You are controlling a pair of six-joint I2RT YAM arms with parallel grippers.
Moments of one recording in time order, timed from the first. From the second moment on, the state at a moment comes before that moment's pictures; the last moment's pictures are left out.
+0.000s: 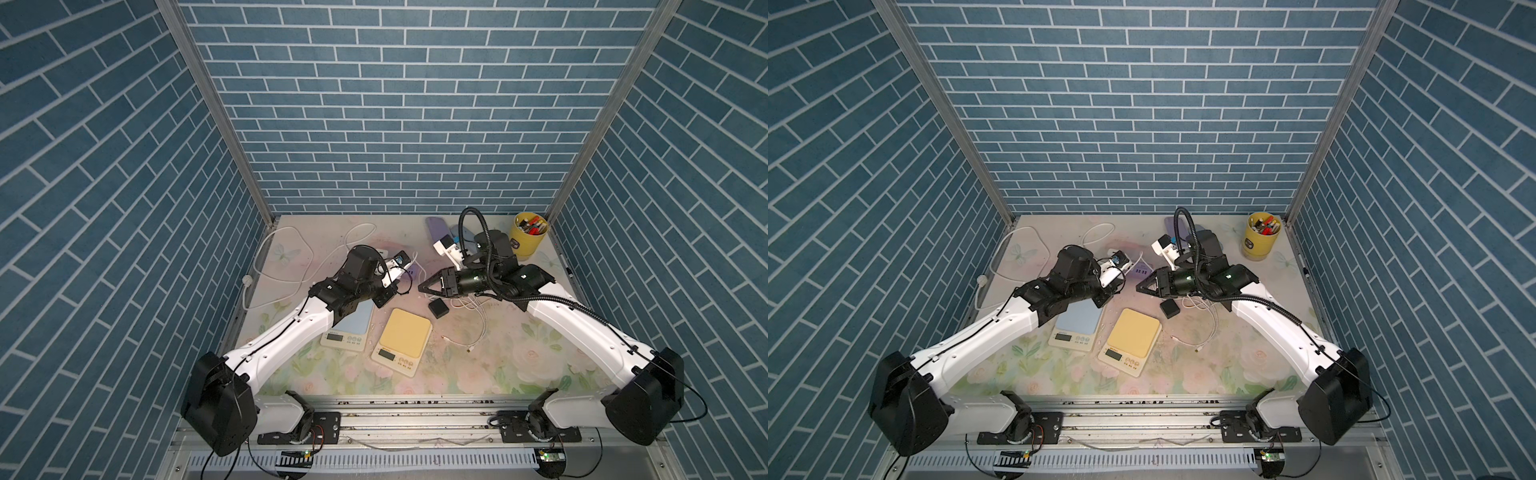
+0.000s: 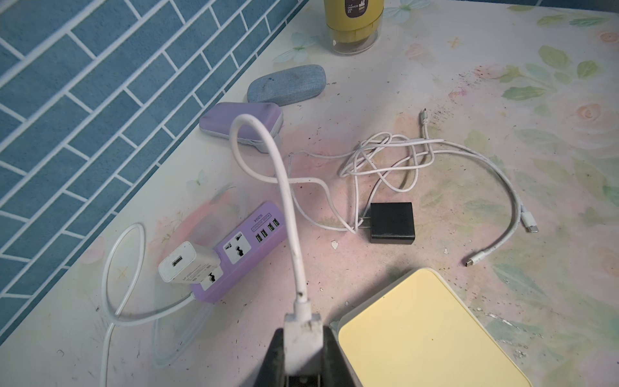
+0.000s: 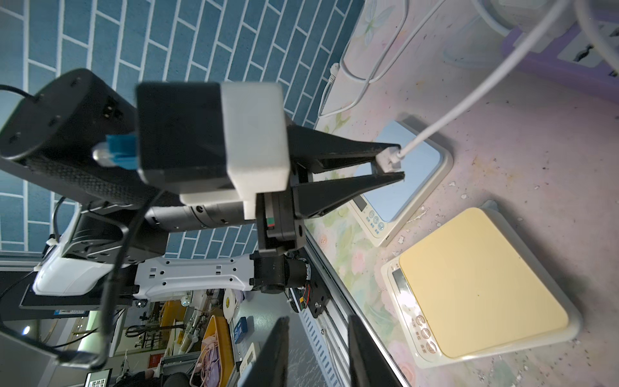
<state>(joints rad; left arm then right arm) -0.61 1.32 1.03 -0.35 0.12 0.37 0.65 1.36 1.22 -0.49 -0.82 0.57</state>
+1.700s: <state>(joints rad) -0.42 1.34 0.99 -0.30 0.29 0.18 0.52 1.63 1.32 -0.48 -0.82 0.57</state>
